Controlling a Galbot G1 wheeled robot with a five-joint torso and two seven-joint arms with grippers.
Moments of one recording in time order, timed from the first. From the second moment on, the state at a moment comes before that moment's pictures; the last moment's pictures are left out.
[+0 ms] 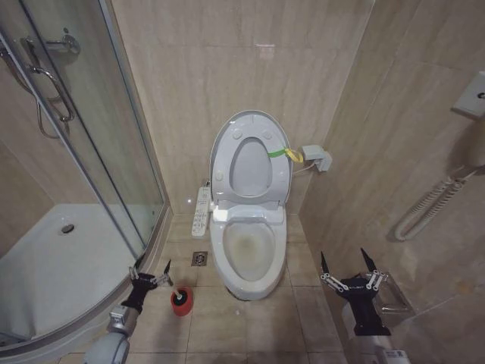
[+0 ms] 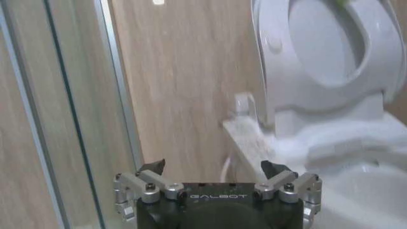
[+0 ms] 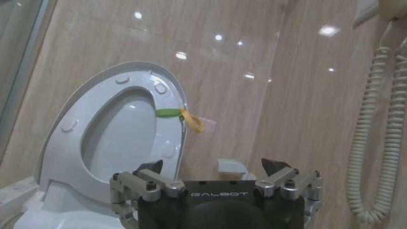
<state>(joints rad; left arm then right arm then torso) 1.29 -1.18 -0.53 -1.55 -0.22 -0.33 0.12 -1.75 1.33 0.65 2.08 -0.03 0.42 0.18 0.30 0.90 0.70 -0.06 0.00</state>
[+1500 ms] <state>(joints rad) 1.64 -1.33 -0.53 -2.12 -0.31 -0.13 -0.14 -1.75 1.33 0.65 2.08 -0.03 0.42 0.18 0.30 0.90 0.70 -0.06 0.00</state>
